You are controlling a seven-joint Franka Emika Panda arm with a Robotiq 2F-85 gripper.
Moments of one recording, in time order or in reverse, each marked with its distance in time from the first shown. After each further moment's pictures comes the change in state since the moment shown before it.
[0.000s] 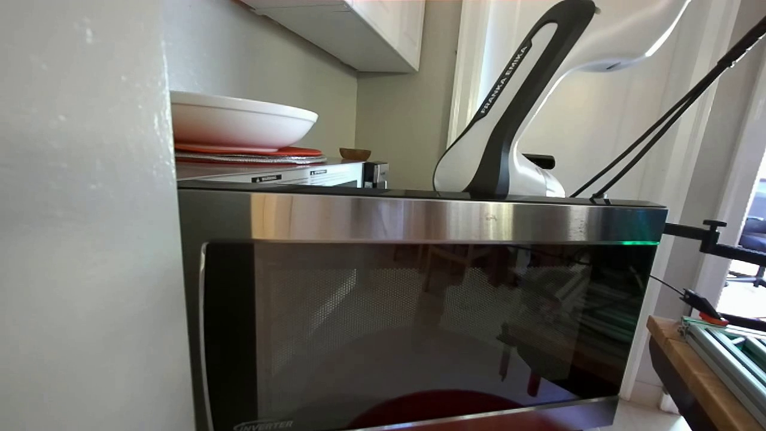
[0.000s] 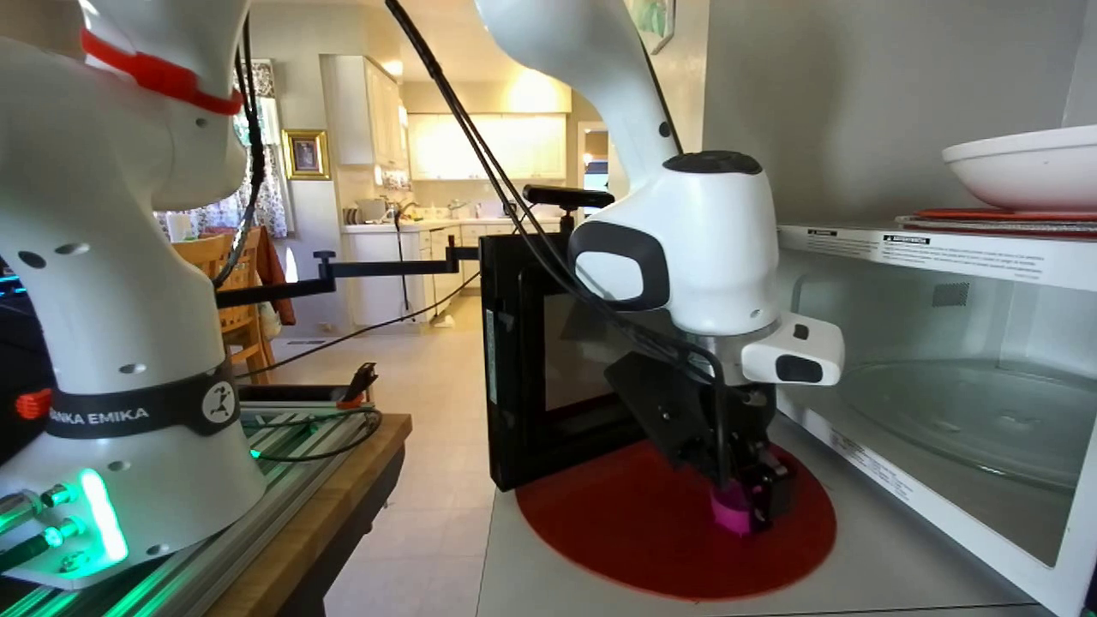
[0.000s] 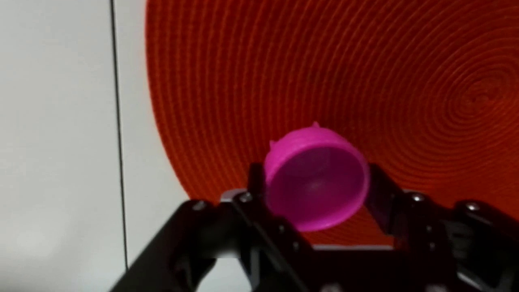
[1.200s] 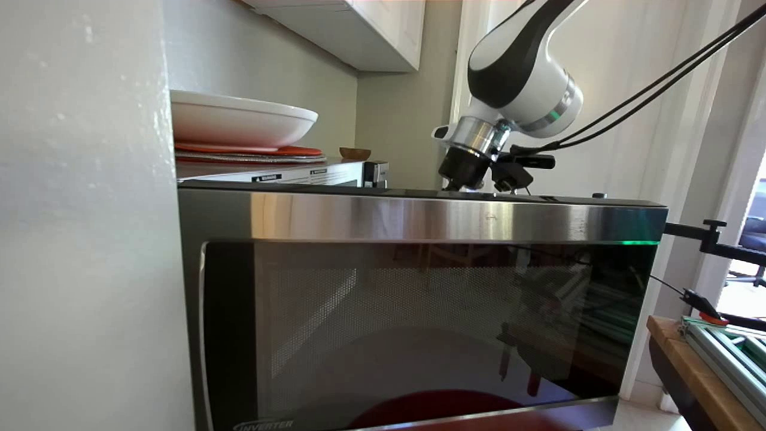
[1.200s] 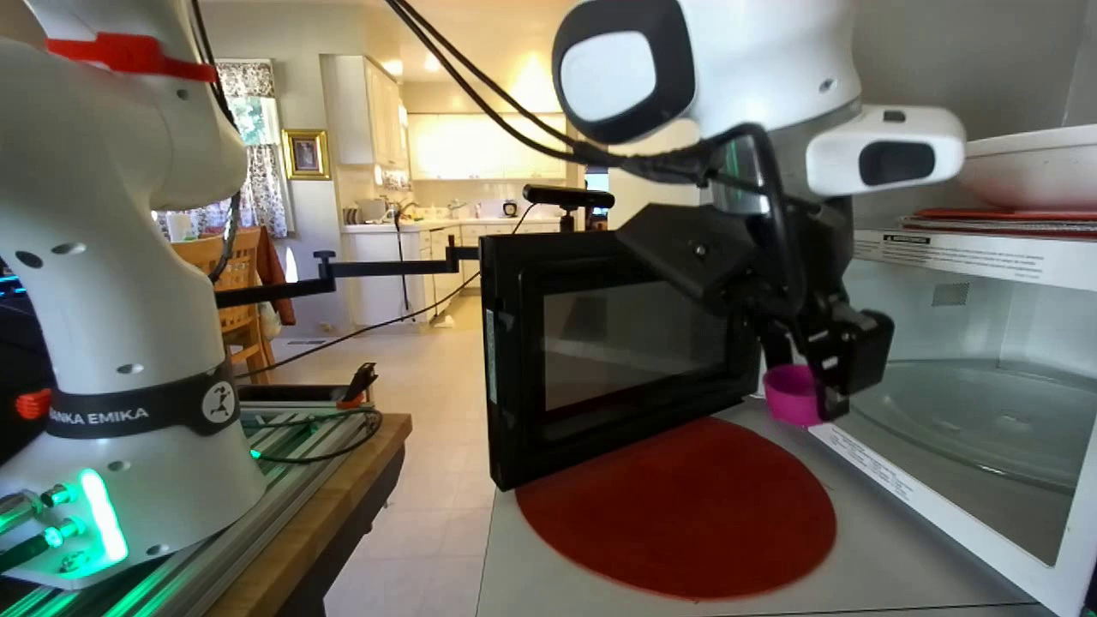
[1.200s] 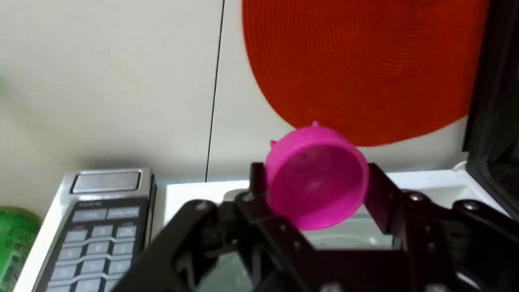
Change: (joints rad) arm -0.023 -0.375 -0.182 -0.074 -0.085 -0.279 0.011
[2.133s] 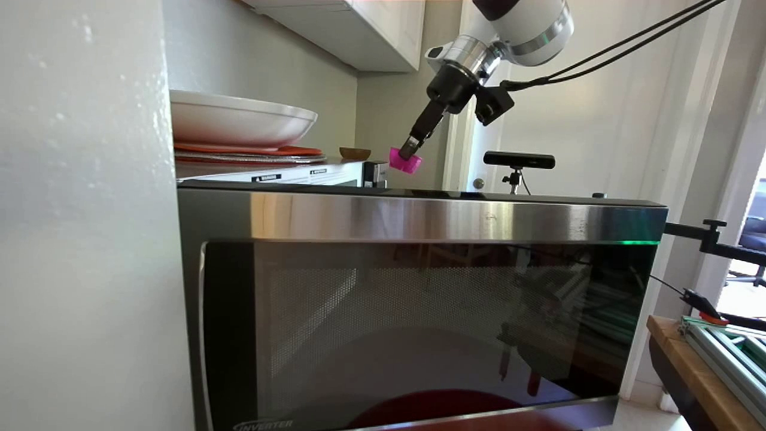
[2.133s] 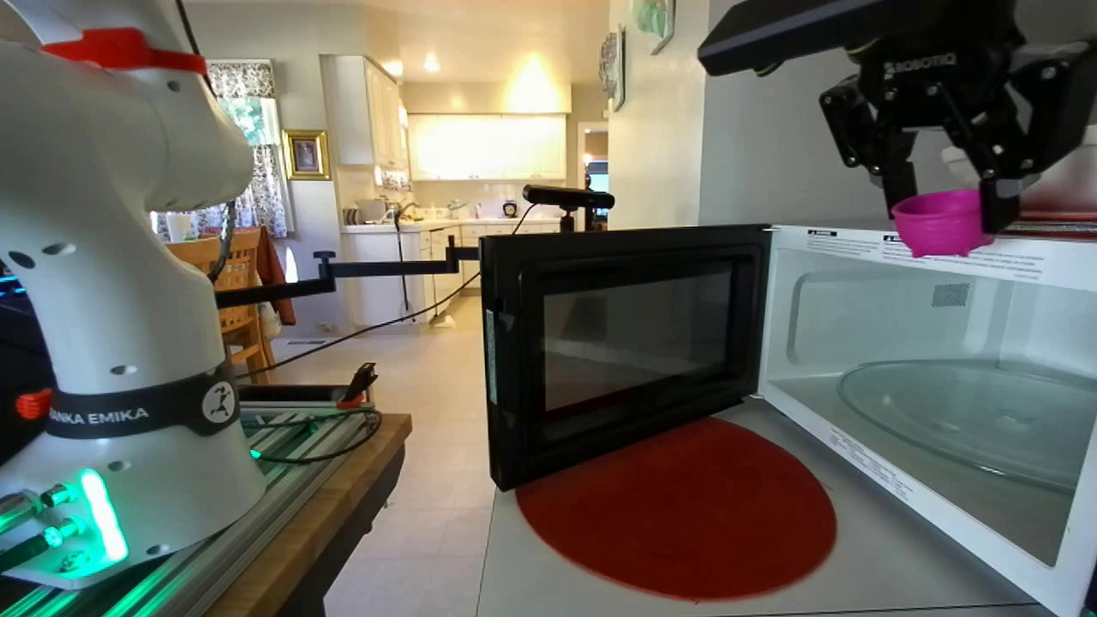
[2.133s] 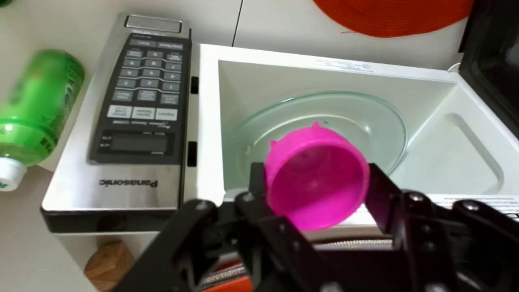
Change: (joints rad) arm -0.074 -0.102 -0.003 0.192 -0.101 -0.143 0.005
